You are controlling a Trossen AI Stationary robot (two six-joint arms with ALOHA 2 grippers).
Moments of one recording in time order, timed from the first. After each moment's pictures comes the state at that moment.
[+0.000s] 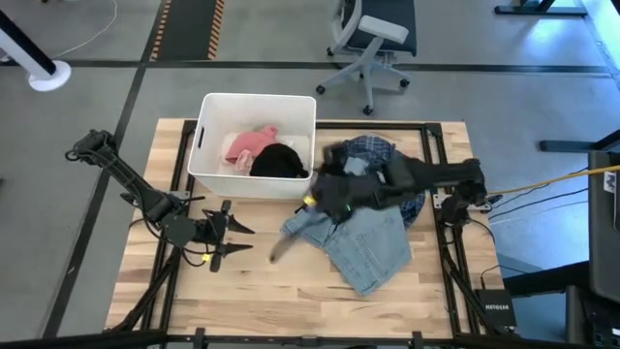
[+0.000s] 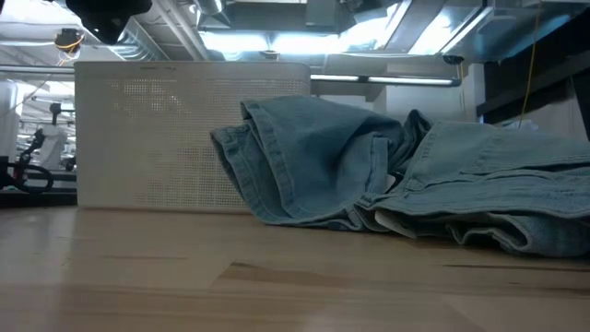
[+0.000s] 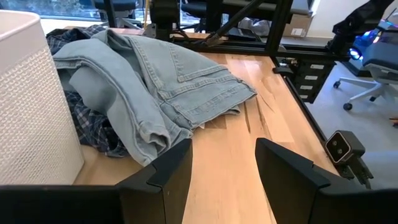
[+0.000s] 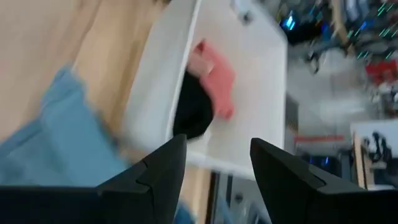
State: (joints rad) left arm -0.69 0.88 0.53 -0.01 -0.62 -0.31; right arm 0.26 1.88 2.28 -1.31 0.63 -0.37
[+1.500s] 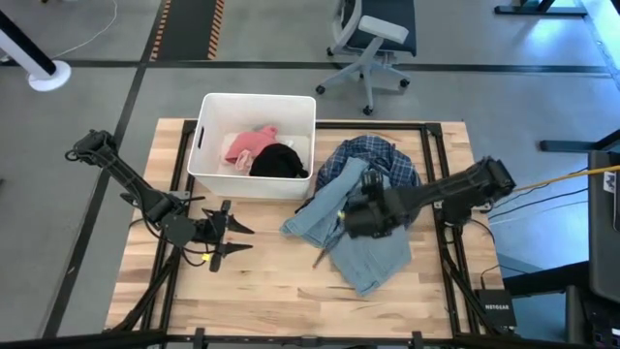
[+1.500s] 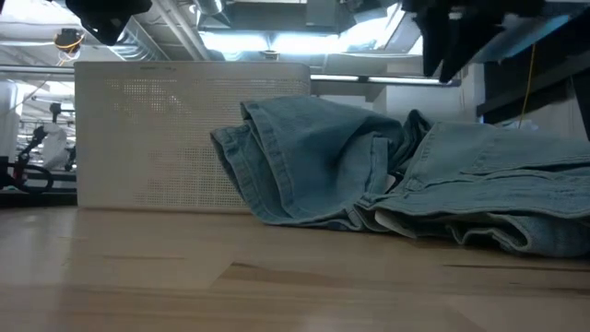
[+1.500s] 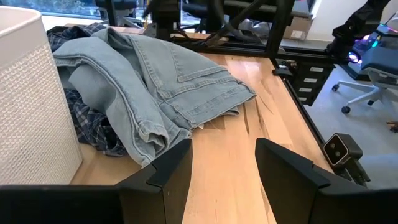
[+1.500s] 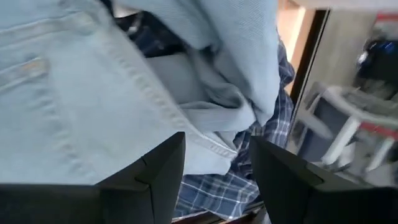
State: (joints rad) left arm -0.69 0.88 0.53 -0.01 -0.62 -0.33; right arm 0.30 1.66 1.50 -1.46 0.51 0.10
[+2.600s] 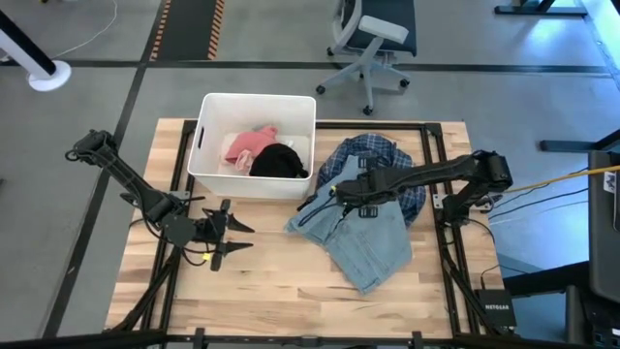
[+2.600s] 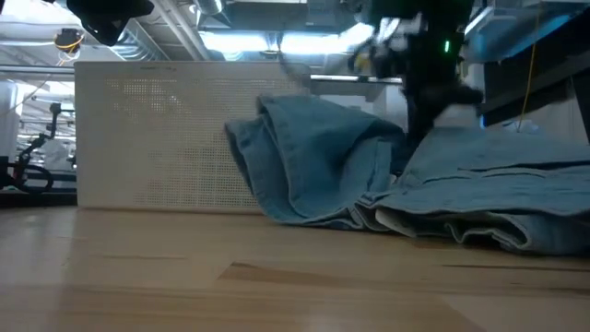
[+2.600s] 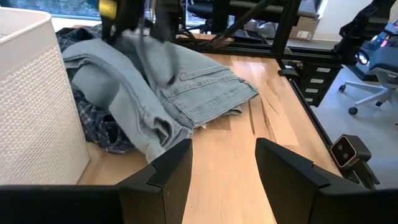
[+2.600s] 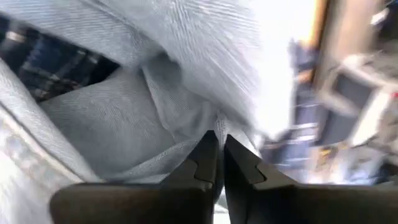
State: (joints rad) left arm -0.69 0.88 0.53 -0.02 -0.64 -0.33; right arm 0.05 1.63 1.22 -1.10 0.52 -0.03
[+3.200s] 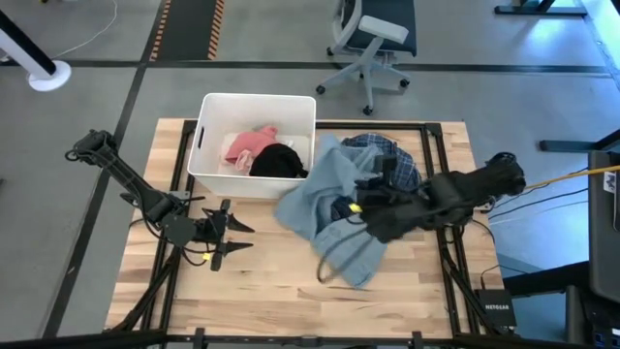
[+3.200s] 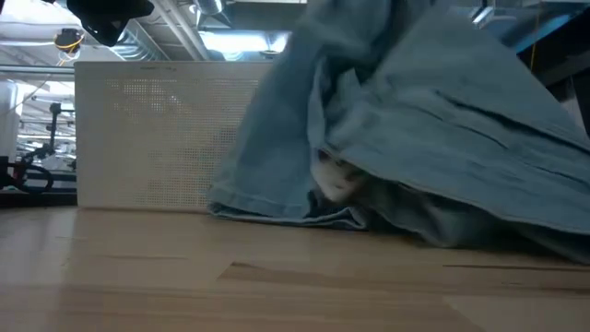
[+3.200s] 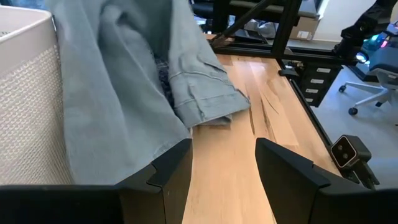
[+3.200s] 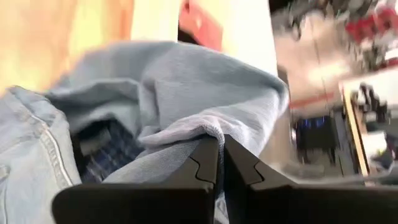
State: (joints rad) left arm -0.69 0.88 0.53 -0.02 -0.64 -0.34; right arm 0.45 1.58 1.88 -1.39 0.82 0.02
